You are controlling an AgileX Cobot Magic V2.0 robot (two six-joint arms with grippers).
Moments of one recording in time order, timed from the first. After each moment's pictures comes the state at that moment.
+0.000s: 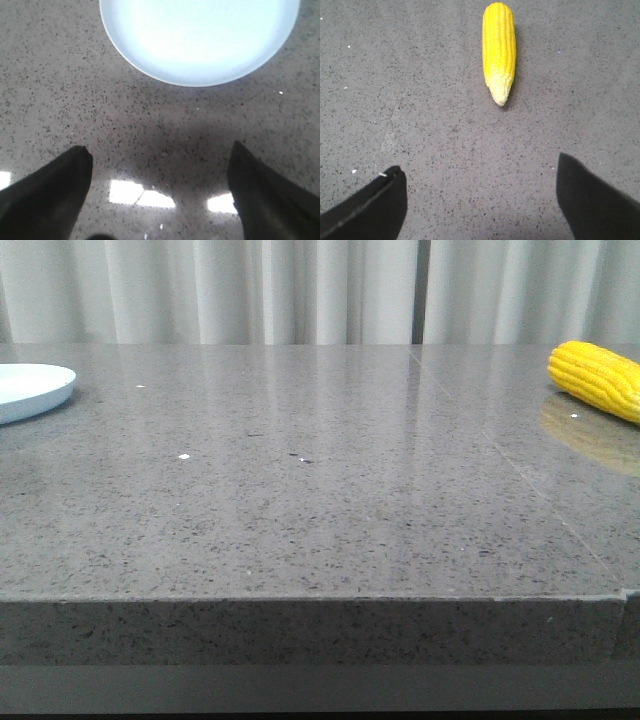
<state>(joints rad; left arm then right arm) 0.08 1.29 -1.14 0.10 0.96 0.01 -0.01 0.55 -0.63 0.09 0.67 -0.02</state>
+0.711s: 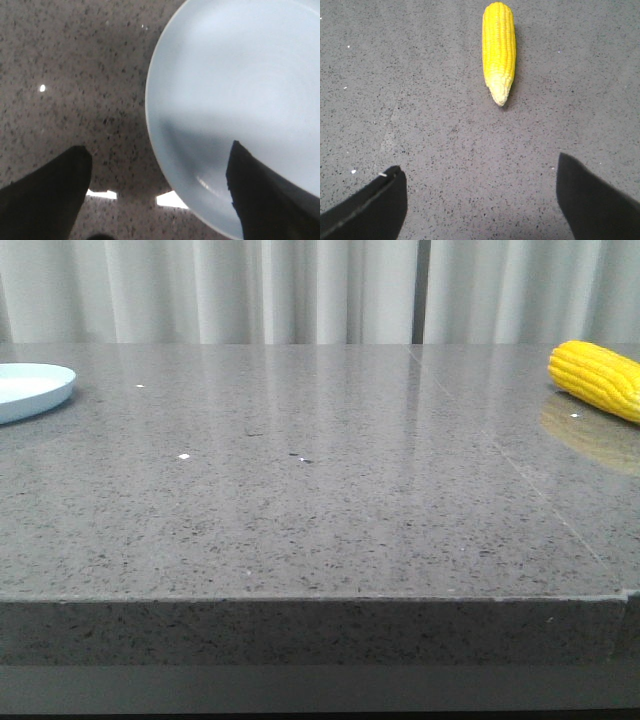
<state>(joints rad) 0.31 1.76 -1.52 -0.19 0.96 0.23 -0.01 0.55 -0.63 0.09 0.67 -0.02</state>
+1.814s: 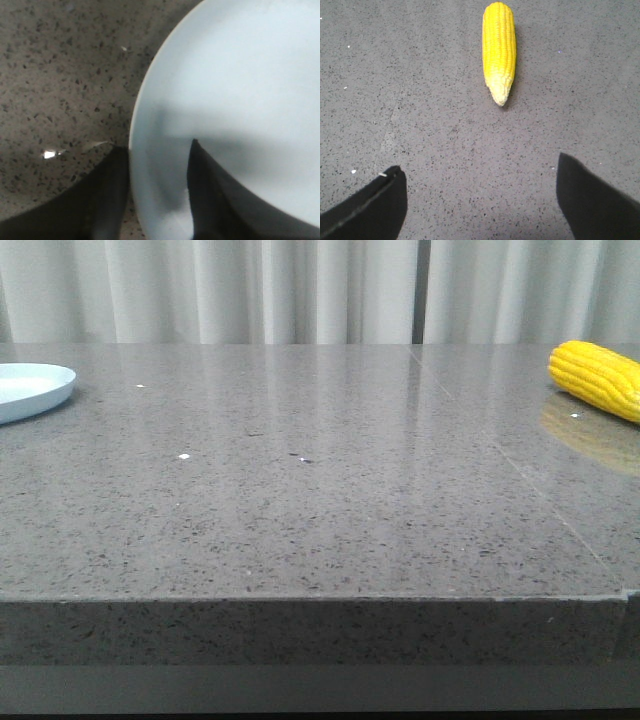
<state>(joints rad) 0.31 1.95 -1.66 -0.24 1.03 0.26 -0.01 0.55 -0.63 0.09 0.67 -0.02</state>
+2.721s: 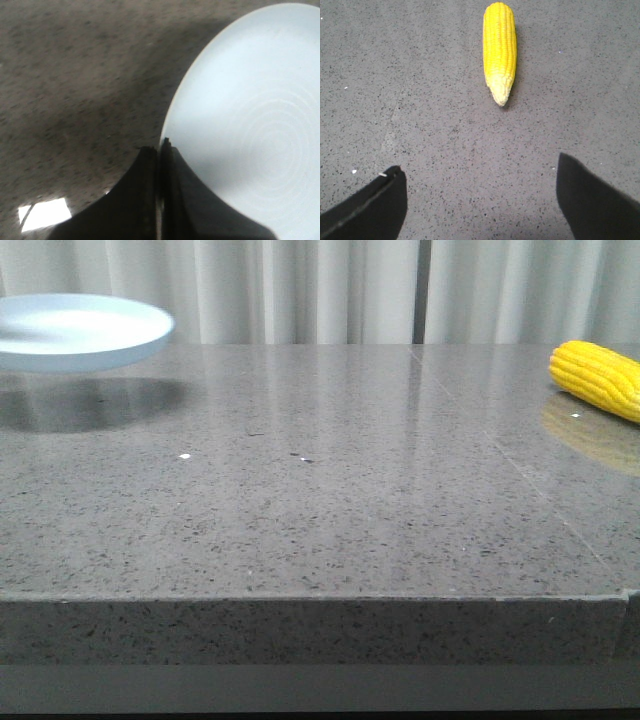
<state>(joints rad) 0.14 1.95 -1.92 -0.39 1.23 0.34 -0.01 0.55 -0.63 0.09 0.67 -0.02</state>
